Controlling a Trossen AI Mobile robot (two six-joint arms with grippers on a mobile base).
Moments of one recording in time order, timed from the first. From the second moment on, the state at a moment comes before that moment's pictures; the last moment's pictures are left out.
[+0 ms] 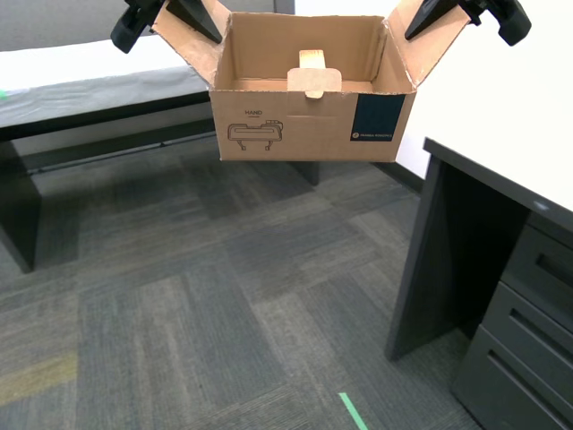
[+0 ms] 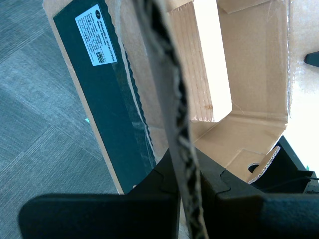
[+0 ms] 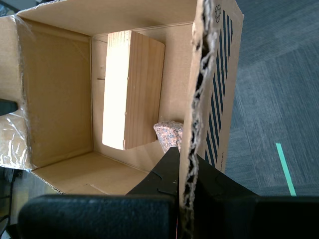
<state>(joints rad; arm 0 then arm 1) 0.22 1.58 1.21 -0.54 -0.55 0.29 -0.32 1.75 1.45 -0.74 0.63 -0.10</state>
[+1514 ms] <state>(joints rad) 0.22 1.58 1.21 -0.54 -0.55 0.30 -0.32 1.75 1.45 -0.76 0.62 -0.08</state>
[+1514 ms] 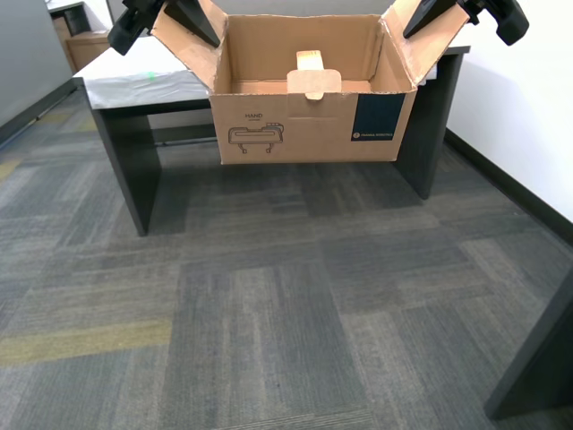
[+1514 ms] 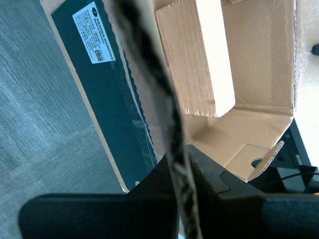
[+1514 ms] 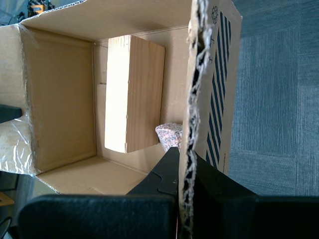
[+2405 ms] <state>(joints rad) 0.22 1.58 1.21 -0.53 -0.55 0.33 -0.32 1.75 1.46 -0.78 0.62 -0.11</state>
